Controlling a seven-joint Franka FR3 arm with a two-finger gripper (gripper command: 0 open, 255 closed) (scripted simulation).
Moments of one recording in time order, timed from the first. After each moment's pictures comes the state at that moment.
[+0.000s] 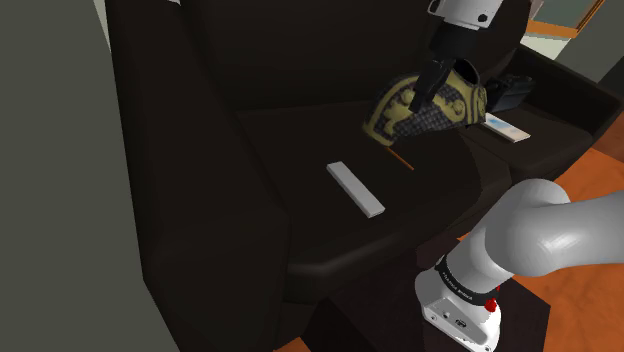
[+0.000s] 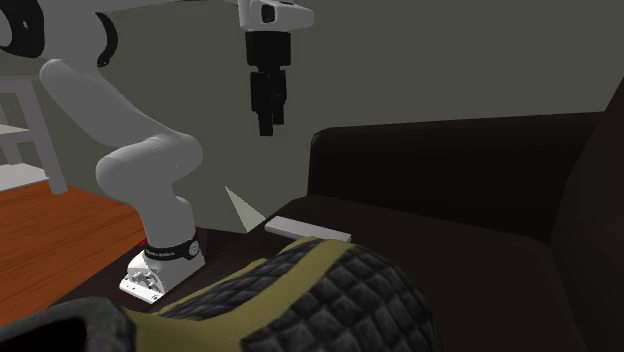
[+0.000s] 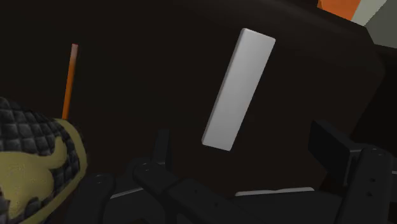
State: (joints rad) arm -0.01 -0.81 -0.06 -2.38 0.00 1.55 -0.17
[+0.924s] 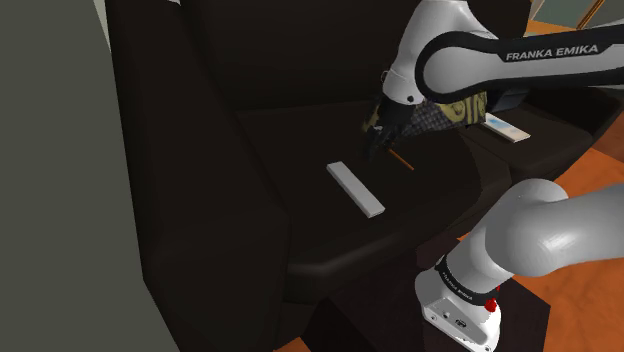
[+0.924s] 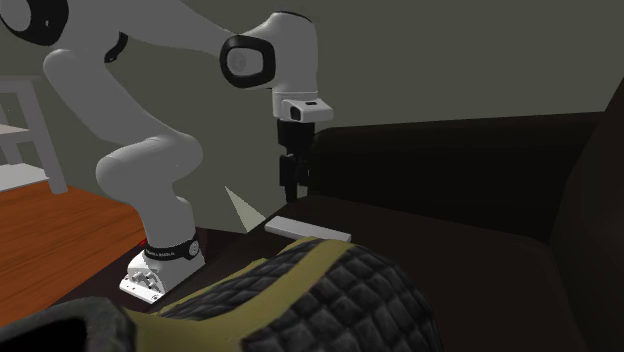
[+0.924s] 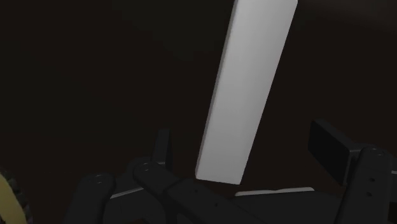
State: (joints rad) arm 0.00 -0.71 0.07 -2.70 0.05 2.00 0.02
